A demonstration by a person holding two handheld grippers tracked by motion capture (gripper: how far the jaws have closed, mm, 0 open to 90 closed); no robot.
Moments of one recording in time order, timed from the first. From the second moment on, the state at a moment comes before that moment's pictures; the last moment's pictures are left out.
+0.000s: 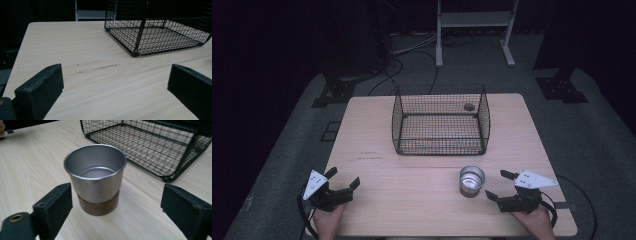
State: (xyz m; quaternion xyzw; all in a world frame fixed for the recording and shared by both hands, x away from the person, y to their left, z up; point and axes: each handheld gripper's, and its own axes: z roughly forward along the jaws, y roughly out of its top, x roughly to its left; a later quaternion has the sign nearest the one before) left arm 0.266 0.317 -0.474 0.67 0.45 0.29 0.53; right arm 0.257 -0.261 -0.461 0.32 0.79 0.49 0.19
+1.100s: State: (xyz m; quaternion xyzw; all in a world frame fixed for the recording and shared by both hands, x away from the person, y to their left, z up) left arm 0.266 0.316 -0.474 0.67 0.44 0.29 0.53; right arm 0.277 -0.206 -0.475 0.33 0.80 0.47 0.17
